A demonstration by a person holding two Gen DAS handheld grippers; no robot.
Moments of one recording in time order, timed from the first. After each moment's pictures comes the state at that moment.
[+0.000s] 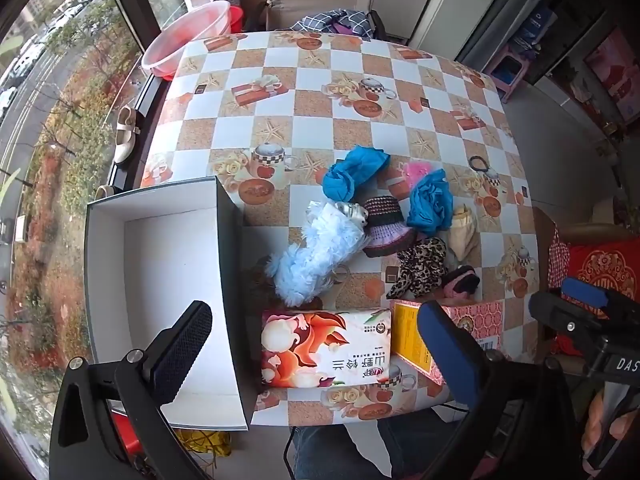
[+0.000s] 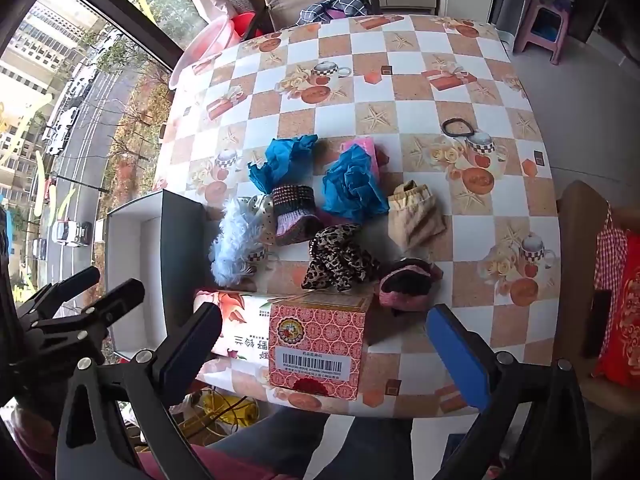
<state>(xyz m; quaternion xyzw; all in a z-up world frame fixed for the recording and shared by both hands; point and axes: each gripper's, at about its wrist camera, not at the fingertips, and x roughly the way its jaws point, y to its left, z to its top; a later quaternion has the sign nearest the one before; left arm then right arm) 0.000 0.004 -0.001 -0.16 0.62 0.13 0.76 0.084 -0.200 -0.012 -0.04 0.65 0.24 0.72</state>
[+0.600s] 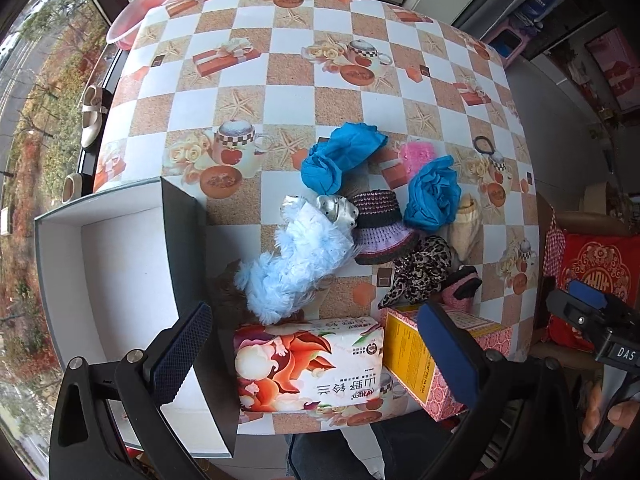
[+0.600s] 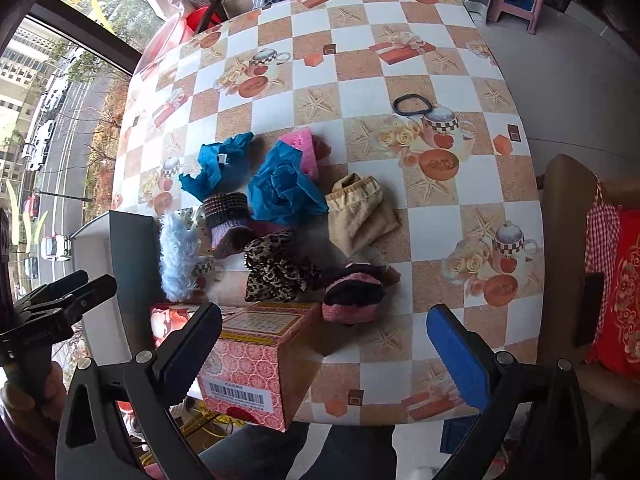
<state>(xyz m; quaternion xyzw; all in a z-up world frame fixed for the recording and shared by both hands) 0.054 0.004 -0.056 -0.18 0.66 0.08 0.72 0.132 -0.239 -0.055 -0.03 0.68 0.19 0.71</state>
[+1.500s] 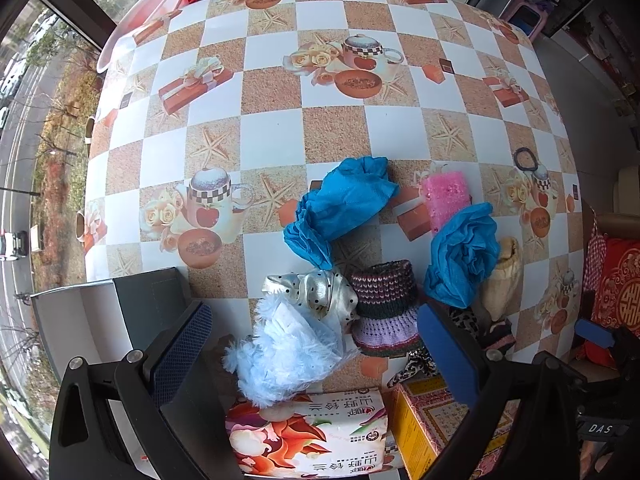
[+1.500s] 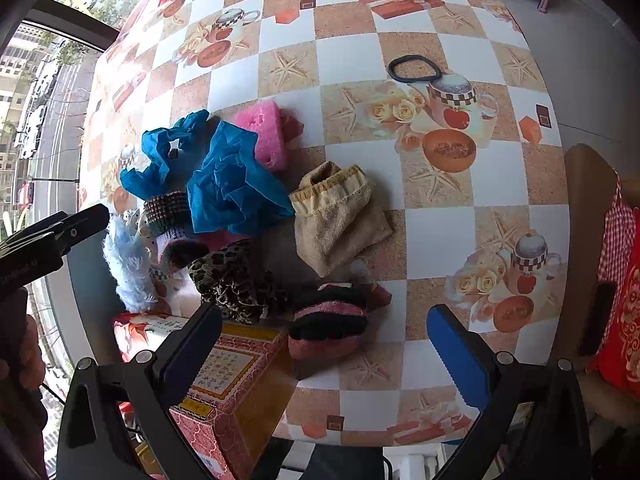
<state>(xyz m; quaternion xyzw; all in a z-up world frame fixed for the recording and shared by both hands) 0.139 -0.007 -0.105 -0.10 0.69 0.12 0.71 0.170 -0.235 -0.127 -0.04 0.72 0.19 0.66</state>
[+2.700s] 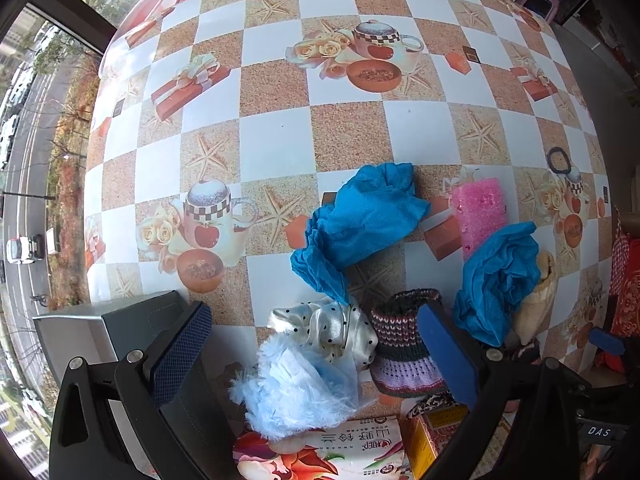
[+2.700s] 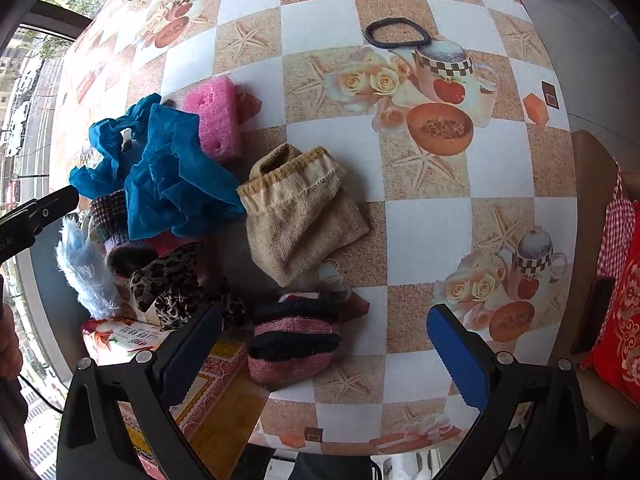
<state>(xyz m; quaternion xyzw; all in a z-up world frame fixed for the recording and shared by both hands) 0.164 -0.004 -0.141 -0.06 0.70 0.14 0.70 0.181 -0.238 -0.176 -0.06 0.75 0.16 0.64</state>
